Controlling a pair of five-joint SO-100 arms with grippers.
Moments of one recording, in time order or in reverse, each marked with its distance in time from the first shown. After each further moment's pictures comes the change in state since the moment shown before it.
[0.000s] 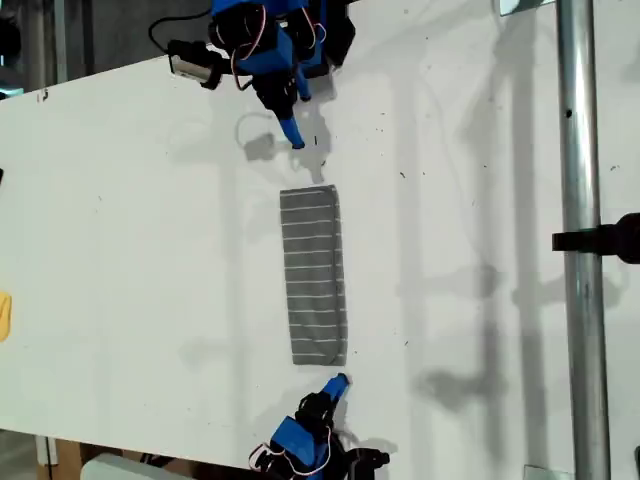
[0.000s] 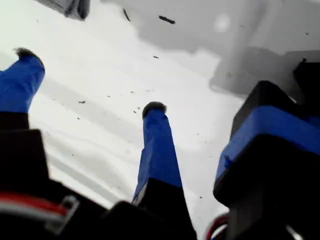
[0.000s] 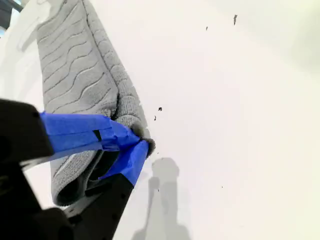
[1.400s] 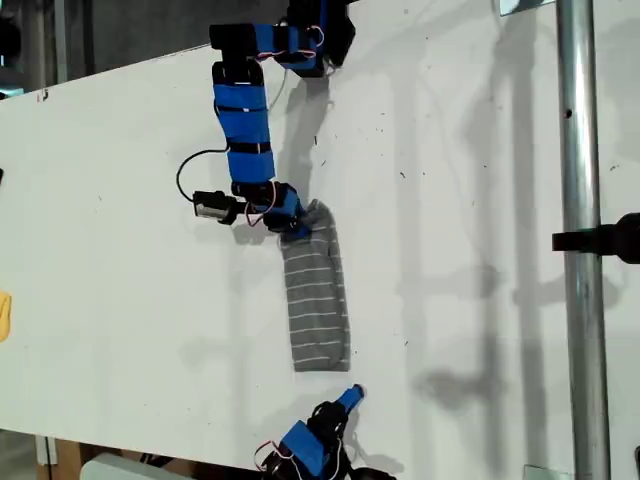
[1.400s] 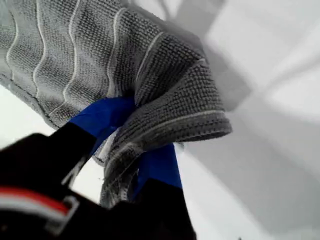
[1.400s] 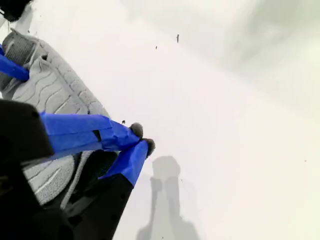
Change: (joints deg) arm 0 11.9 0.0 0.0 0.5 -1.8; arm 1 10.2 -76.7 -36.8 -38.5 -17.6
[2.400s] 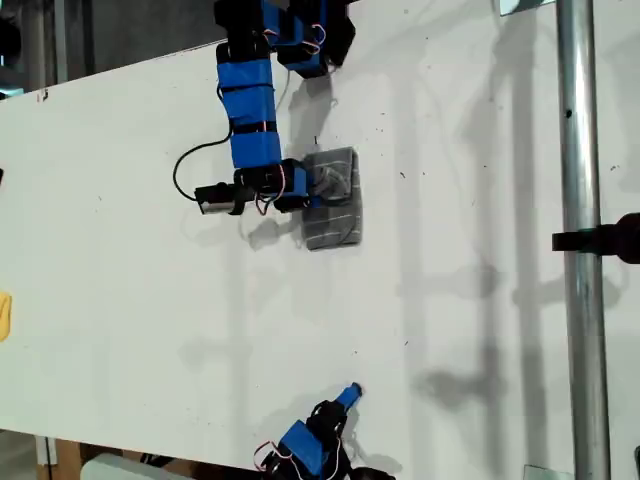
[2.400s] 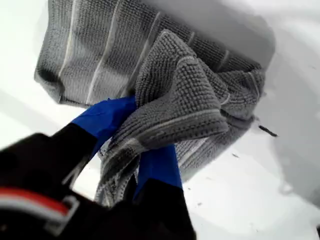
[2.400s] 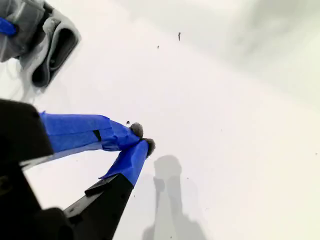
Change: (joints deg) arm 0 -1.4 0.0 0.0 0.0 3.2; arm 1 -8.4 5.7 -9.4 20.4 1.6
